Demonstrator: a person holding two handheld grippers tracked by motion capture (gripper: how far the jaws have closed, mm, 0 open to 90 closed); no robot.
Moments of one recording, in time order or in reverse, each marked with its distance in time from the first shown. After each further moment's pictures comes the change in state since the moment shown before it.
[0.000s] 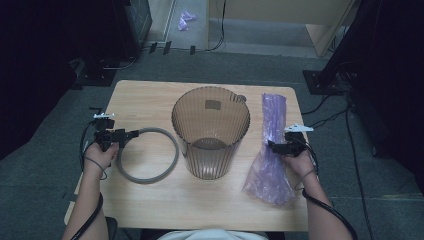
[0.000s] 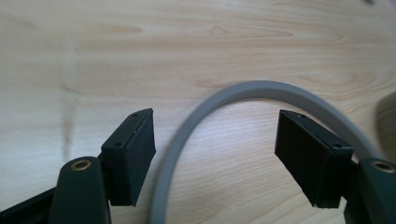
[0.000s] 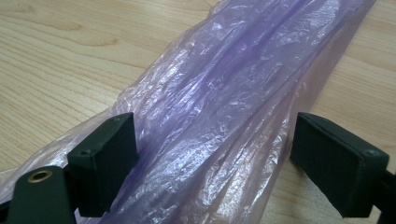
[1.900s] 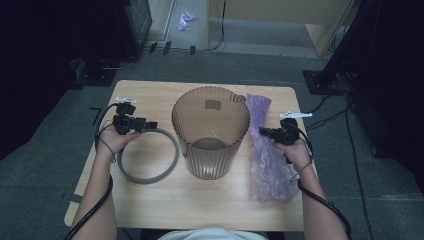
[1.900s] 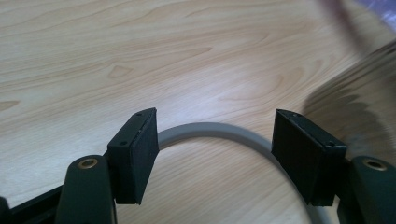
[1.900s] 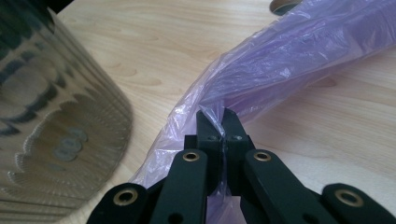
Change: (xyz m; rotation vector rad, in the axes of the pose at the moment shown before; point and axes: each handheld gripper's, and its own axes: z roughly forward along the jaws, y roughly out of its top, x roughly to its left) left arm -0.058 0.054 0.015 0.099 -0.153 0.181; right arm 0.026 0.054 -0.016 -0.033 0.365 0.110
